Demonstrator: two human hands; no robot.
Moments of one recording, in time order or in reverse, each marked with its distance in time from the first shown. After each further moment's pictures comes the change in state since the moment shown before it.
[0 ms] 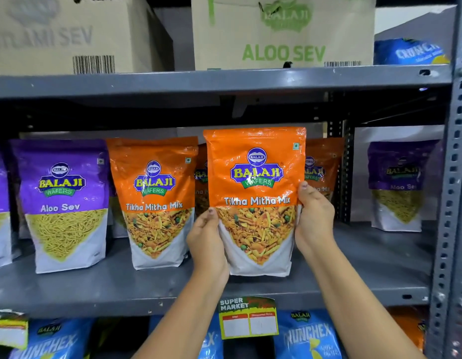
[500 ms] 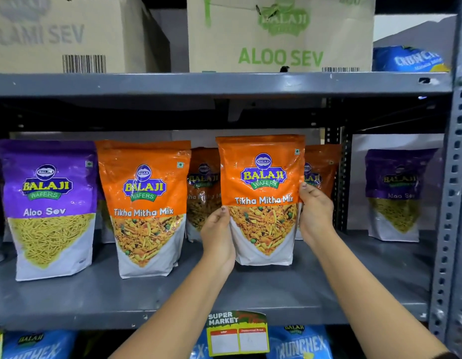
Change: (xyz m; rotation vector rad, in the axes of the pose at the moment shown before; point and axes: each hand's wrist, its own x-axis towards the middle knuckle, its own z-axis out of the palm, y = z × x) left_hand 0.034 -0.028 0.040 0.026 -0.064 -0.175; right_hand 0.063 0.001 -0.017 -0.166 0.017 0.011
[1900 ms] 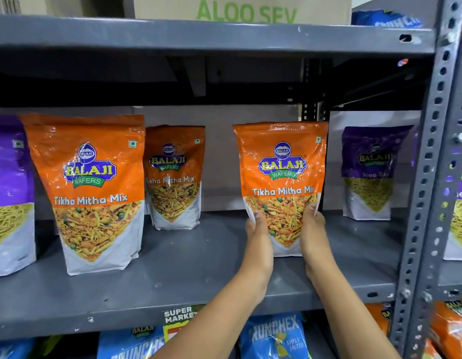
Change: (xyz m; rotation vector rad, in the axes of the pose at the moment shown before) left_hand -0.065 -0.088 0.066 0.294 -0.395 -0.156; right_hand -0.013 0.043 -0.090 -0.423 0.139 0.132
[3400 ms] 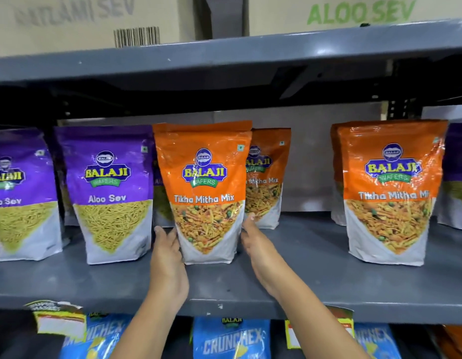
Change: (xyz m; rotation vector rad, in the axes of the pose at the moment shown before) left_hand -0.052 0.079 -0.307 -0.275 0.451 0.197; right_hand -0.145 -0.002 0.231 -0.036 -0.660 0.223
